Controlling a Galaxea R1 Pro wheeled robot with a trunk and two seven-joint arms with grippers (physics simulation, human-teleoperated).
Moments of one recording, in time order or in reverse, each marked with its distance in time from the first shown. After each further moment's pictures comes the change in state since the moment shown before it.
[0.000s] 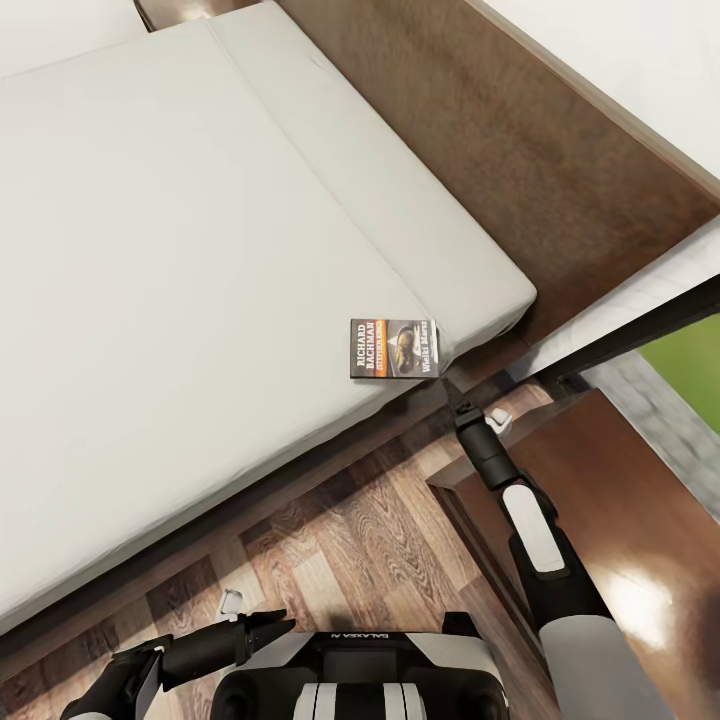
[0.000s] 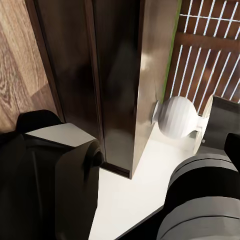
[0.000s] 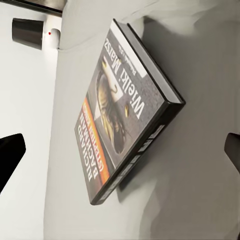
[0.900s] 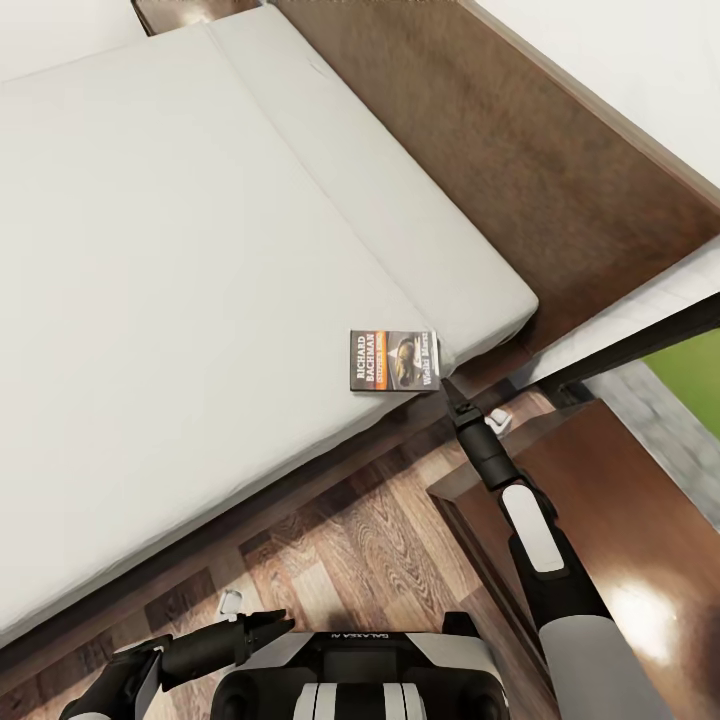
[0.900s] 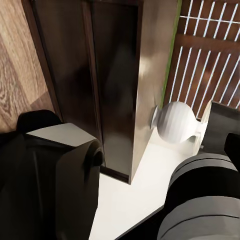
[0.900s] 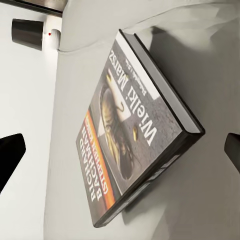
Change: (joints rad) left arm 0.000 0.002 0.000 0.000 0.000 0.000 0.000; right arm 0.000 0.002 0.001 0.000 0.002 0.000 0.000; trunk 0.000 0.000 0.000
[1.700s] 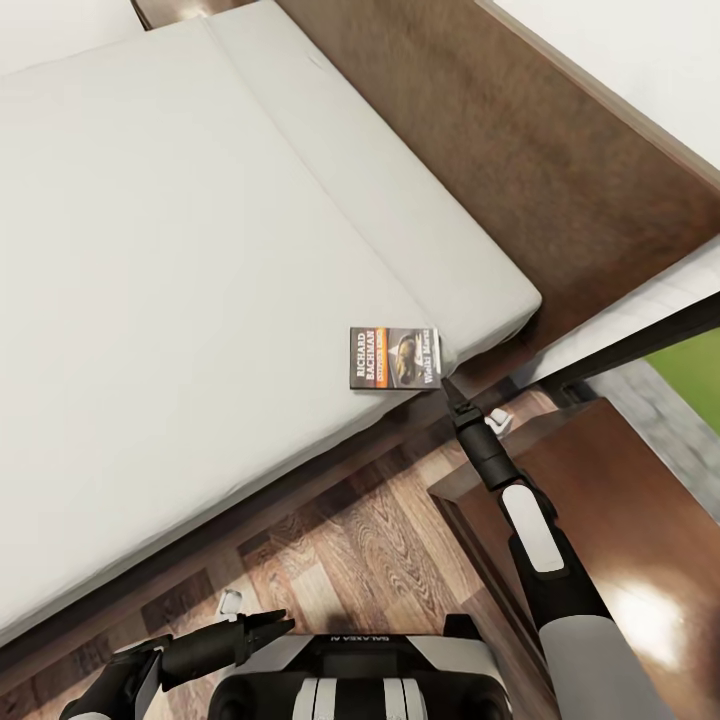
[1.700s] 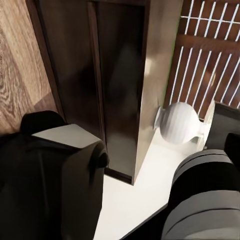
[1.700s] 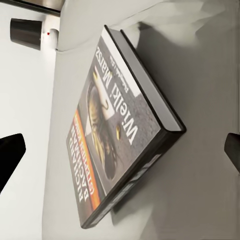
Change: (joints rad) left arm 0.000 0.000 0.000 0.000 0.000 0.001 0.000; right arm 0.000 0.000 0.000 0.000 0.000 0.000 0.000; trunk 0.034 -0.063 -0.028
